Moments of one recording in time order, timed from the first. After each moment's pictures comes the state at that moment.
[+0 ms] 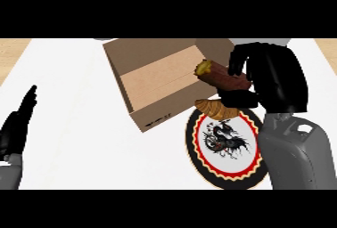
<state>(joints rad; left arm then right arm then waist) -0.12 0.40 0.13 -1.31 -0.19 0.12 0.06 -0.59 -0.07 0.08 -1.77 1.08 0.27 0.45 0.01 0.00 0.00</state>
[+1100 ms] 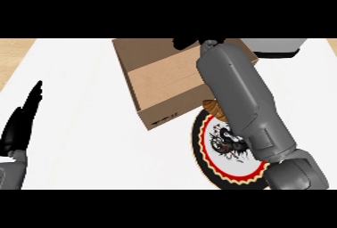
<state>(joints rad) -0.14 0.38 0.13 -1.34 -0.21 0.10 0.07 -1.23 -0.01 -0.09 -0.65 0.89 -0.25 0.41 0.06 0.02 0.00</state>
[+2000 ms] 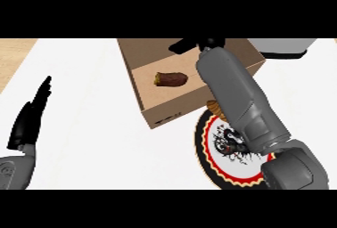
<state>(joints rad) -0.19 0.35 0.11 -1.32 -0.23 0.10 0.07 -1.32 0.00 -0.28 -0.32 0.76 -0.53 0.21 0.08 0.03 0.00</state>
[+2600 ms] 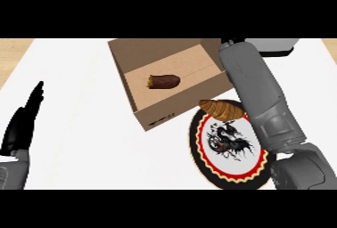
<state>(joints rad) -0.15 0.36 0.14 -1.33 -0.22 0.10 0.08 -1.26 -0.05 -0.44 -0.42 0.56 -0.59 -0.06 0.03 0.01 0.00</state>
